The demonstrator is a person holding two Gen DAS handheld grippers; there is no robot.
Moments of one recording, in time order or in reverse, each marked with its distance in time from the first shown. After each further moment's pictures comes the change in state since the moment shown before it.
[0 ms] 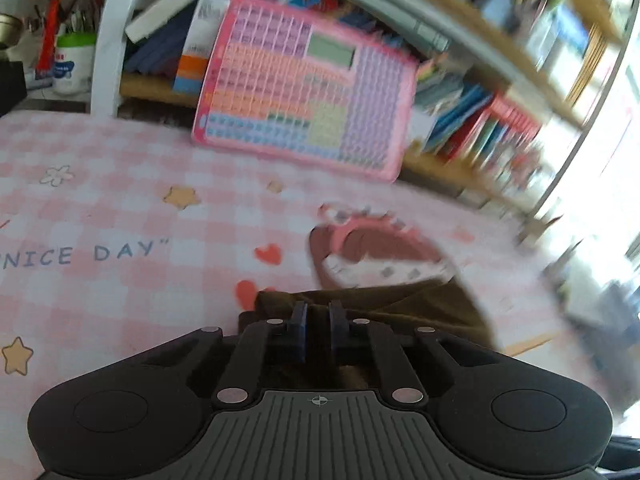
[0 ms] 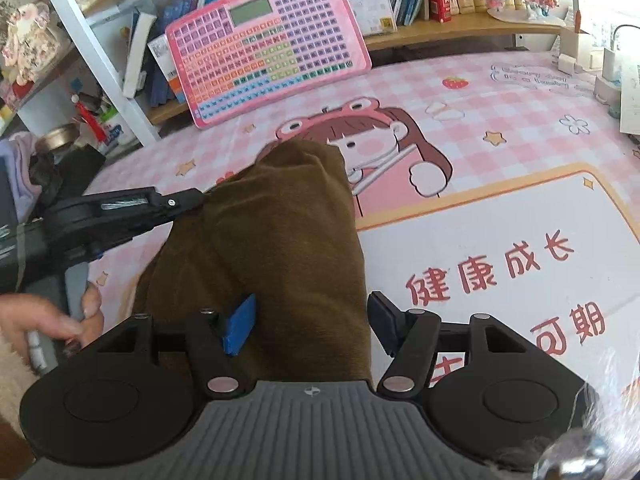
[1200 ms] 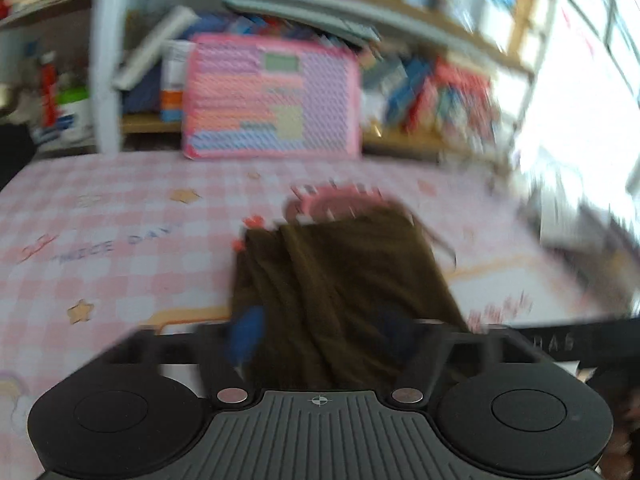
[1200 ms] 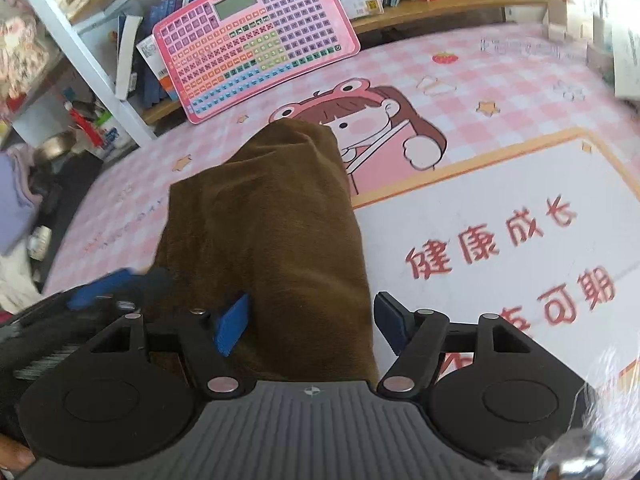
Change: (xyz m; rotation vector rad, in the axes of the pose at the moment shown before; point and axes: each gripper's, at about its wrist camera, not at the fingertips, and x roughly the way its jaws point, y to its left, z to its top) left arm -0.106 -0.036 -0.050 0.142 -0.043 0.030; right arm -0.002 -0.014 -0.010 0.105 0.018 0.047
